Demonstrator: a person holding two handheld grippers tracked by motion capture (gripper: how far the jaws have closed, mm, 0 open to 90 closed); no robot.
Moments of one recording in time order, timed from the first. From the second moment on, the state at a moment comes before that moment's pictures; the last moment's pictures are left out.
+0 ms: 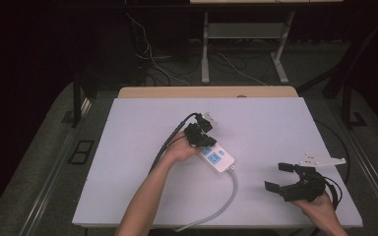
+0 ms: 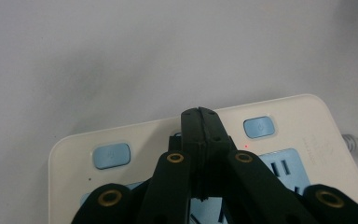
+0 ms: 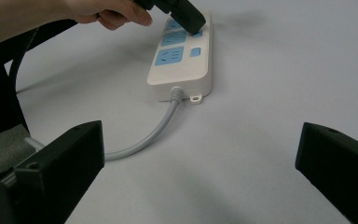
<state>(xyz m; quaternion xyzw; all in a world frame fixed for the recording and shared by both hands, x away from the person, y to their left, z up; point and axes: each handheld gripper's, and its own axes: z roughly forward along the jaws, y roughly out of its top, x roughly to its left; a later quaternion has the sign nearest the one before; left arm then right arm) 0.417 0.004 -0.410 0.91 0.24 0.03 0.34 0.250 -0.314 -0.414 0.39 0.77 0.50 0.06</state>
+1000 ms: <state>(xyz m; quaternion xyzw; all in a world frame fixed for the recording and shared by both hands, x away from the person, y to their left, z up) 0.396 -0.008 -0.384 0.91 0.21 0.04 0.36 0.250 -0.316 -0.414 0.39 0.77 0.50 0.06</state>
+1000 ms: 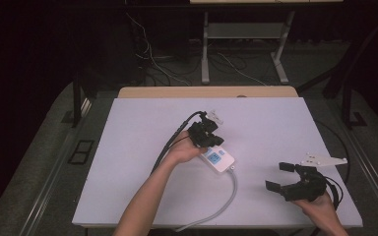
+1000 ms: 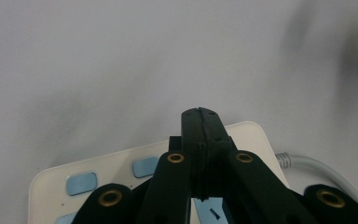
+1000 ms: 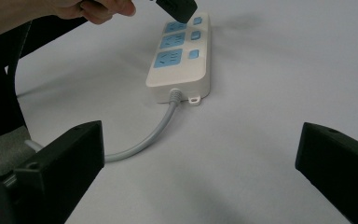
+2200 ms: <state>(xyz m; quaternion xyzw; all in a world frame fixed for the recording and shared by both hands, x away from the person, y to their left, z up) 0.395 -0.022 -0.413 0.92 0.20 0.02 0.34 0.249 -0.316 -0.414 0.39 0.77 0.50 0.06</state>
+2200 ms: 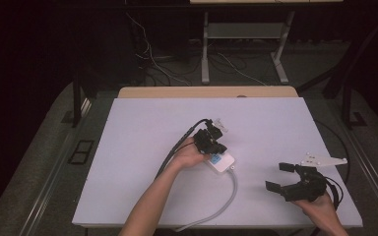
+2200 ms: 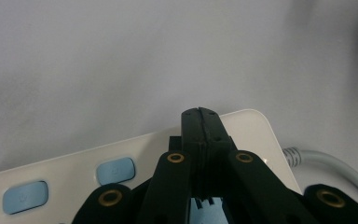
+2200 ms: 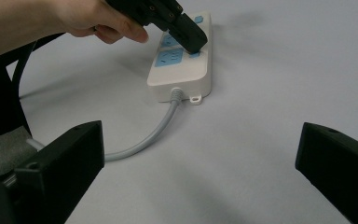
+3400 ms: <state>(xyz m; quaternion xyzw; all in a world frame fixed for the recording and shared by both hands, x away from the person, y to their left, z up) 0.392 -0.021 -0.415 0.91 0.23 0.03 0.34 0.249 -0.317 -0.413 0.39 0.77 0.50 0.06</state>
